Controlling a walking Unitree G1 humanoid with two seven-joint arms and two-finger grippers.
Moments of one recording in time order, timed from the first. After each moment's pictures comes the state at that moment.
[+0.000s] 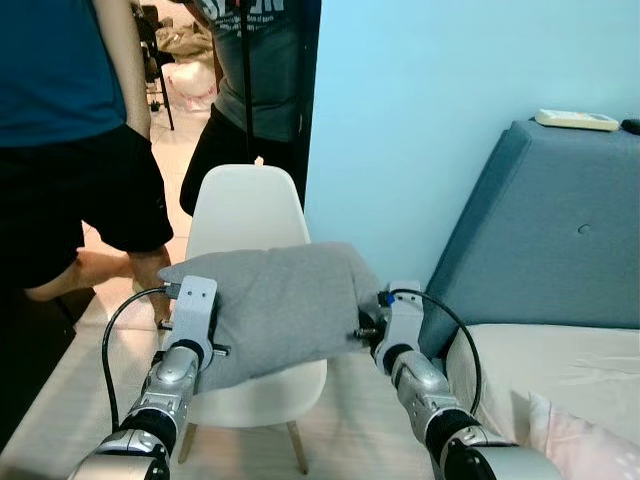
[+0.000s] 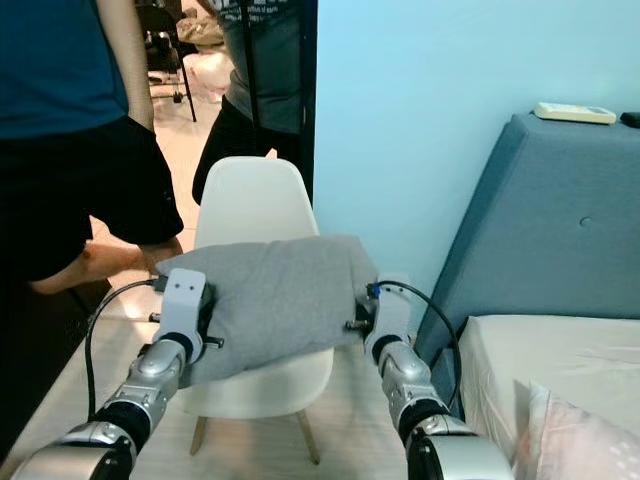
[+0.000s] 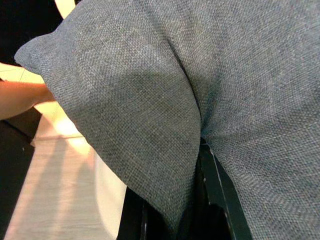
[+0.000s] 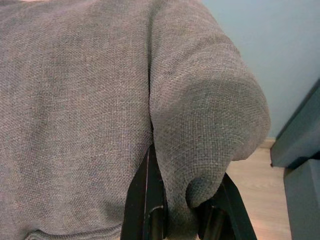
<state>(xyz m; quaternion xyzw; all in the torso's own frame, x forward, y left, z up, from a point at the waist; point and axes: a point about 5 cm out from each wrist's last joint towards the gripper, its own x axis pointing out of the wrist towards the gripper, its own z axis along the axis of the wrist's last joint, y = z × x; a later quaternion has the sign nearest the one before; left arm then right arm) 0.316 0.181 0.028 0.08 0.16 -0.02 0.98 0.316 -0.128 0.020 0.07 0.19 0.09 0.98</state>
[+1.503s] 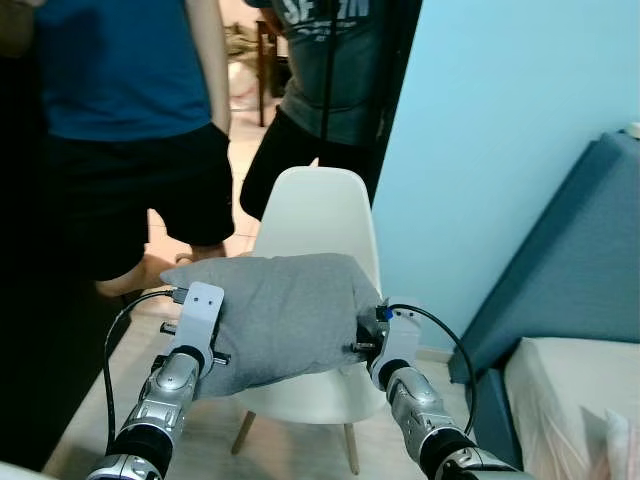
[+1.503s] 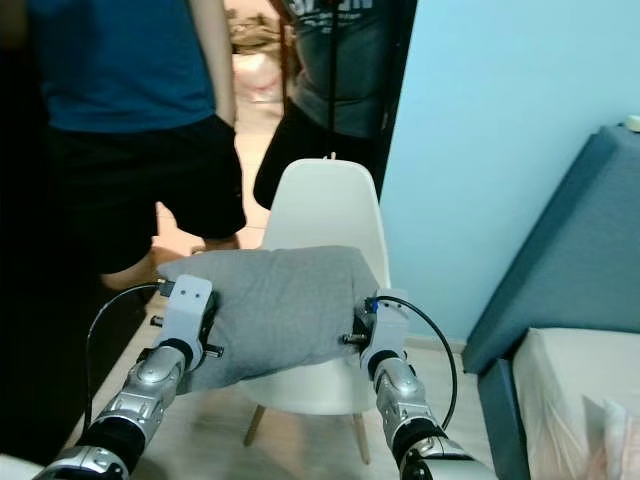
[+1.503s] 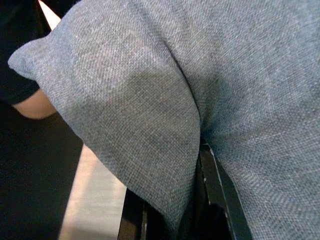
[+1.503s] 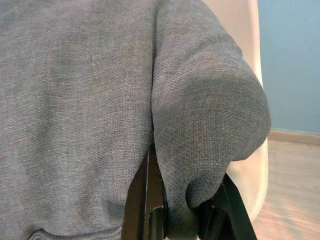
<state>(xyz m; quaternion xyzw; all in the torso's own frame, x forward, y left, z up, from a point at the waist) 0.310 0.168 0.030 0.11 0.16 -0.05 0.98 0.304 -0.130 0.009 0.08 0.19 0.07 0.98</state>
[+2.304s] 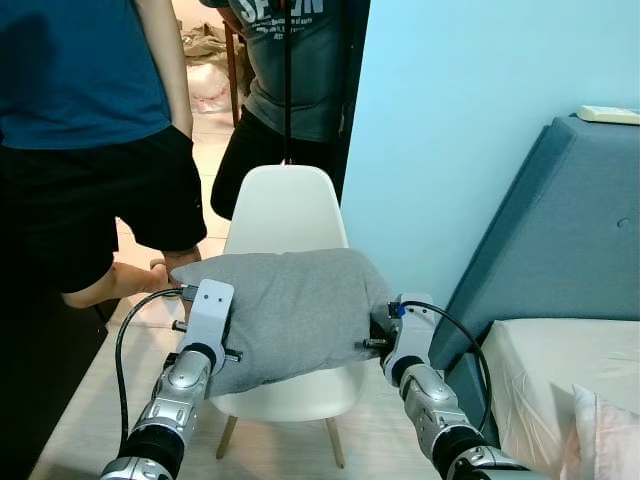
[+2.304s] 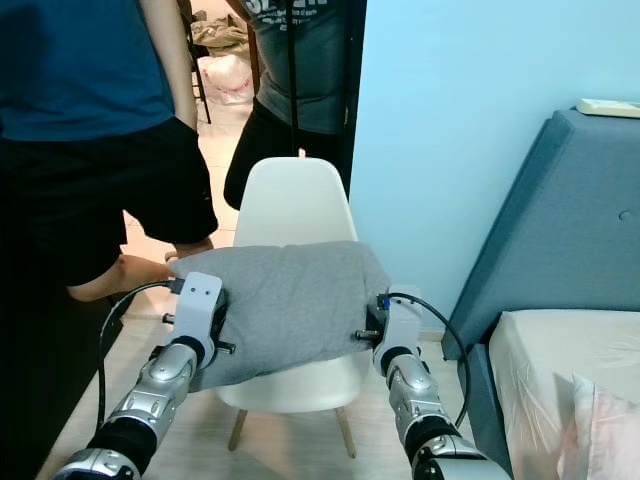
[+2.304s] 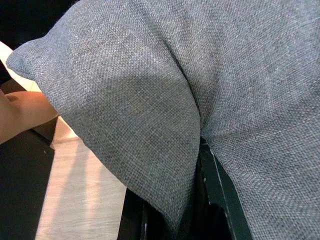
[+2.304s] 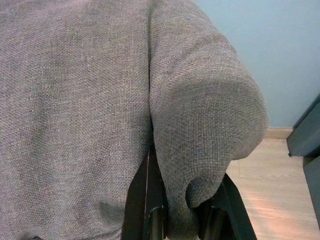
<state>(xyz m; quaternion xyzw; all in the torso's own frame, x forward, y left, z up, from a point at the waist) 0.312 0.165 0.036 0.10 0.16 -0.05 0.98 0.309 -0.138 0.016 0.07 0.18 0.06 0.98</state>
